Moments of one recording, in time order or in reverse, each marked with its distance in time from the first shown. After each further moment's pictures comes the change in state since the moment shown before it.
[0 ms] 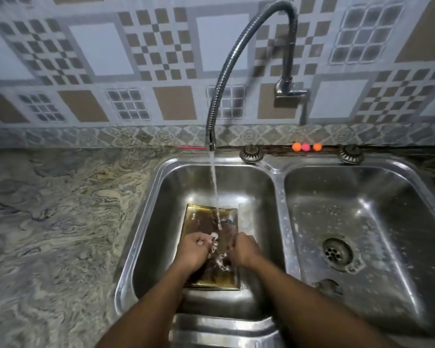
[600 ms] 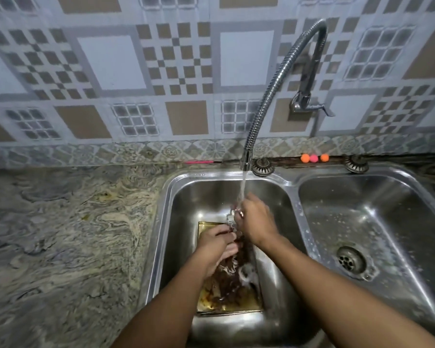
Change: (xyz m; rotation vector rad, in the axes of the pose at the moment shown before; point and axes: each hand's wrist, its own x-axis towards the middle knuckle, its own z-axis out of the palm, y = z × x) left_hand 0.047 0.041 -0.024 -0.548 -0.326 -0.104; right_hand 0.029 -0.087 -0.060 -0.053 0.528 -0.319
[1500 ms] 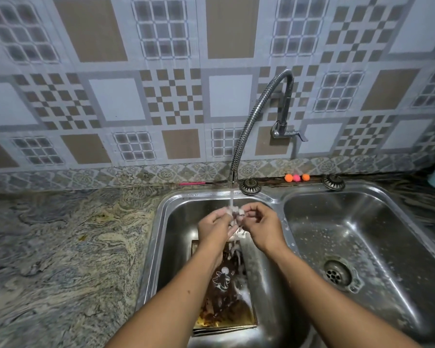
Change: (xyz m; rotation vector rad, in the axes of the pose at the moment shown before) left_hand -0.035 0.061 0.051 -0.246 0.043 0.320; right_hand -0.020 -0.009 -0.053 0.730 0.159 0.252
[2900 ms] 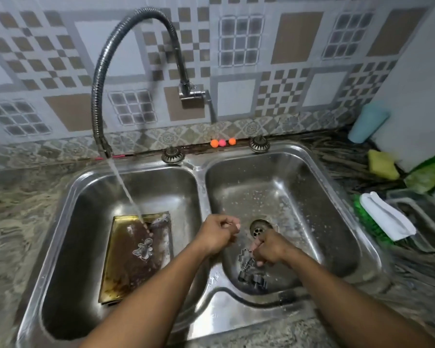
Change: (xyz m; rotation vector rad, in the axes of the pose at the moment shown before) left_hand -0.063 -0.150 0.146 0.702 -0.379 -0.139; right_hand -0.049 0.134 -0.250 -0.536 -0.370 0.590
